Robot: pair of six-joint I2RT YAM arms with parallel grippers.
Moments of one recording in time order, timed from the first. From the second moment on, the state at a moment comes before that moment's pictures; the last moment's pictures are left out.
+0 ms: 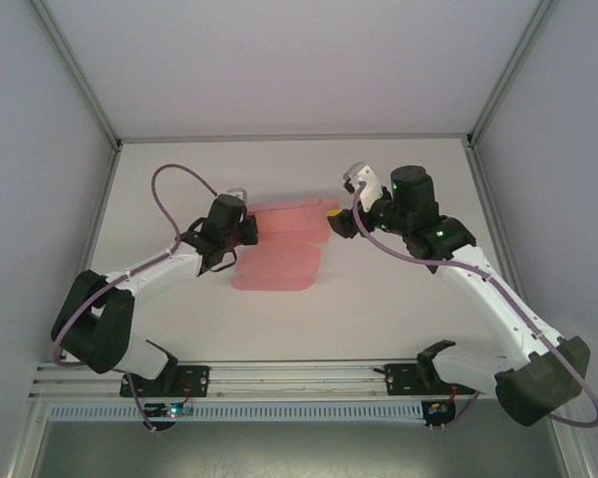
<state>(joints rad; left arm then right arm) -0.46 1.45 0.83 -0.10 -0.03 -0.47 0.43 1.13 1.07 -0.43 -0.33 -0.22</state>
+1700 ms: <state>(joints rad) -0.49 1.28 0.75 0.02 -0.02 -0.46 0.46 0.92 0.86 -0.35 0.02 0.05</state>
